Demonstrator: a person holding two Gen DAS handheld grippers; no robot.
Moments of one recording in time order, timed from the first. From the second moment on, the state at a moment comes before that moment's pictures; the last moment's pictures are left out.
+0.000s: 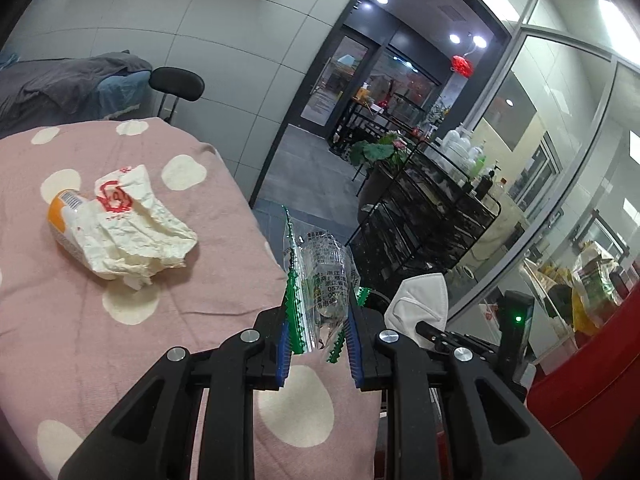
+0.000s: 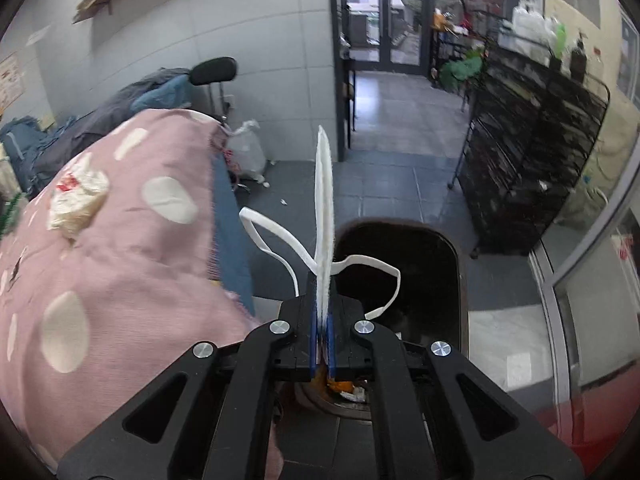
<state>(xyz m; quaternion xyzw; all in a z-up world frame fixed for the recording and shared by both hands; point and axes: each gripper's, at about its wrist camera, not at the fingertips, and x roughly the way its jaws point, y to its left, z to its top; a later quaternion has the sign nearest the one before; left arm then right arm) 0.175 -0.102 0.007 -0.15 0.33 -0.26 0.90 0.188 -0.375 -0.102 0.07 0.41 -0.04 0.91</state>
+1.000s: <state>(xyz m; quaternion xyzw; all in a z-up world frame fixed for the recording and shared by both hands) 0.184 -0.227 -0.030 -0.03 0.39 -0.33 0.86 0.176 -0.441 -0.215 0.18 0.47 -0.14 0.86</state>
